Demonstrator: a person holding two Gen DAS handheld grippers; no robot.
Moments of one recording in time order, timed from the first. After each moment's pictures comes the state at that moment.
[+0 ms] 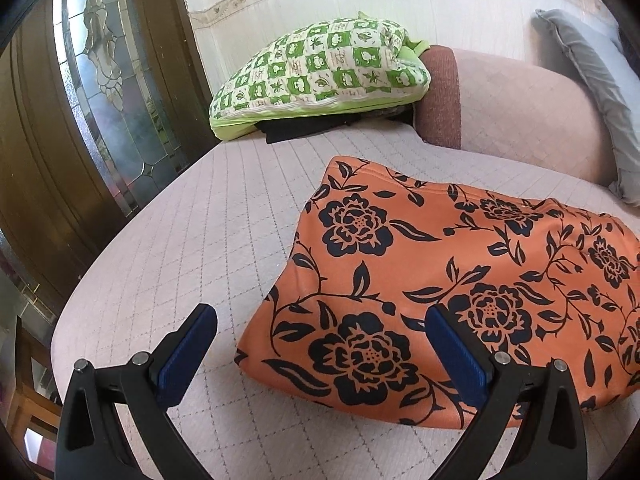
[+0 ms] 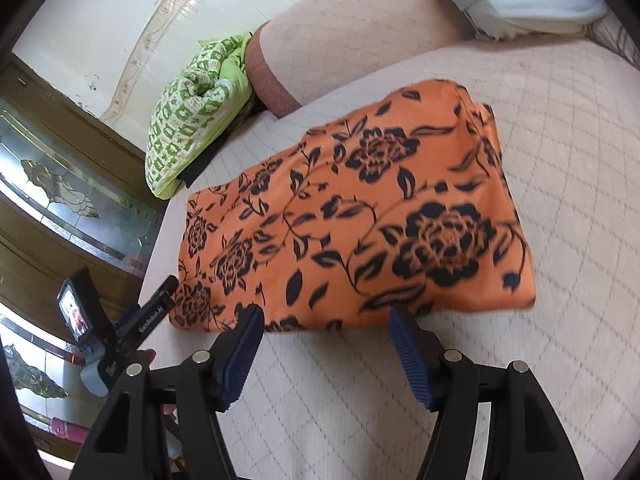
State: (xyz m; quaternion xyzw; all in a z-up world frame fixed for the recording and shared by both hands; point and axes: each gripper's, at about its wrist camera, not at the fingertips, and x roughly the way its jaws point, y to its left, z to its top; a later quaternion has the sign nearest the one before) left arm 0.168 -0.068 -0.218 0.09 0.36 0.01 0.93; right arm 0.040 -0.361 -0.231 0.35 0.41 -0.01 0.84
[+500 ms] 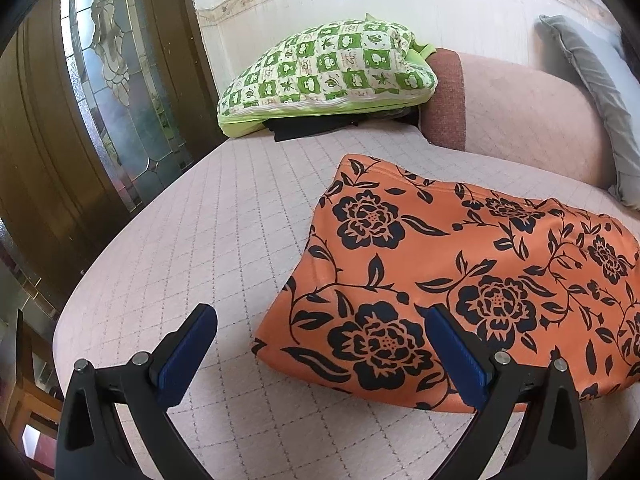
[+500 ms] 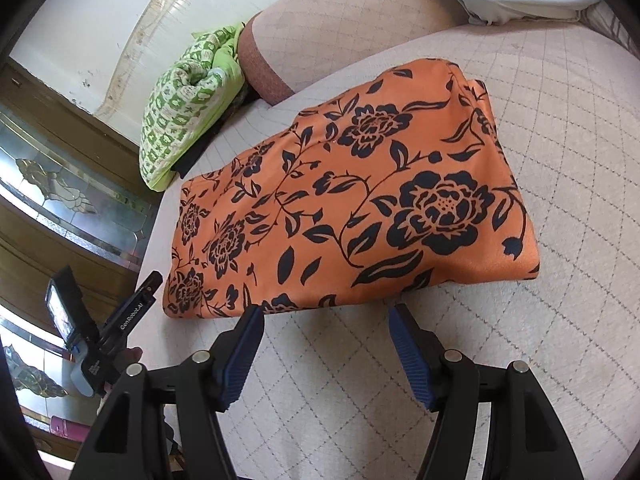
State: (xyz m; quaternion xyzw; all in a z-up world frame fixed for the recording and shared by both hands) left arm 0.159 -0.054 -0.217 0.09 0.36 0.01 0.93; right arm 0.037 -0.354 -0.244 0.35 0.42 -0.01 0.84
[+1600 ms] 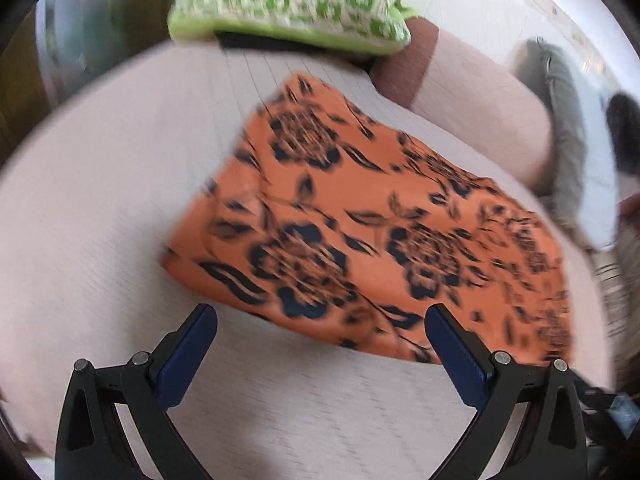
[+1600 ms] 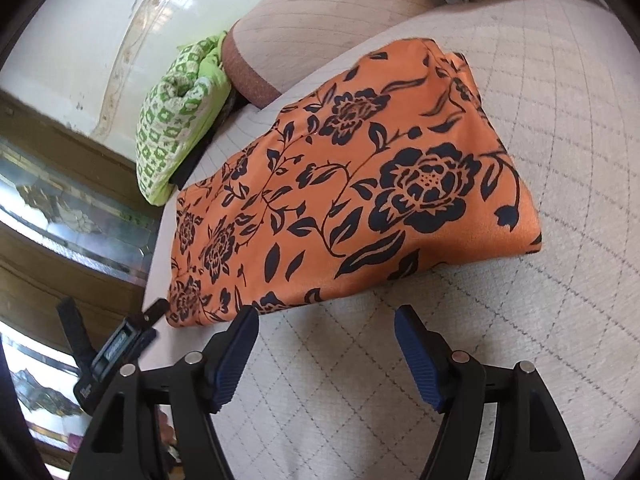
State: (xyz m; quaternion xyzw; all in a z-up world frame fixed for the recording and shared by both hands) left arm 0.164 -0.032 -0.246 -0.09 0.50 -0.14 0.85; right arm 0.031 -0.363 -0.265 0.40 0.41 -0.02 0.82
